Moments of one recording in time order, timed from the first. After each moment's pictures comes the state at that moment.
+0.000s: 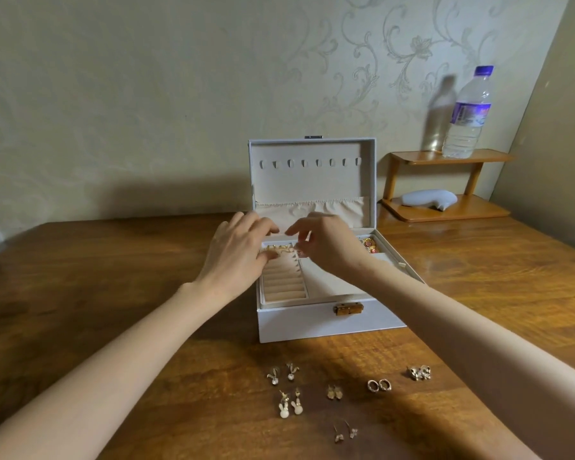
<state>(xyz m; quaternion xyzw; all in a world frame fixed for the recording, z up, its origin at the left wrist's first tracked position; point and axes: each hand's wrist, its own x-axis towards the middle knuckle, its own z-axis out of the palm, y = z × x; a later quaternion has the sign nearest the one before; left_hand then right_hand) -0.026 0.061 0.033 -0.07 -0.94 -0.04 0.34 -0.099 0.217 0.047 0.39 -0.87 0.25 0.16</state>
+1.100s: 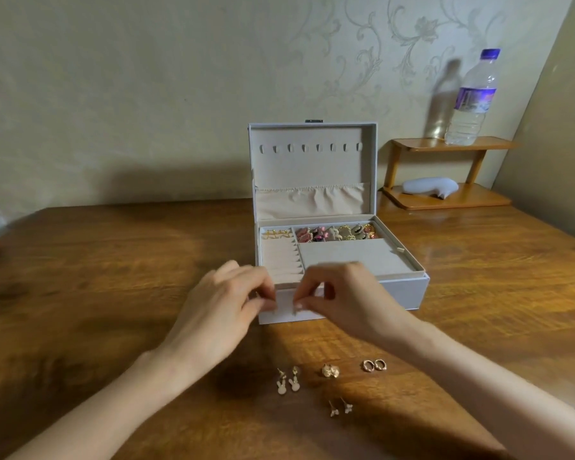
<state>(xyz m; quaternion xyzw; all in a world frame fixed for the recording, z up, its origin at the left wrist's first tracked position) 0.076 0.091 0.023 -0.07 -0.95 -0.19 0.25 -0.006 0.264 0.027 0.42 -0.85 0.31 0.03</state>
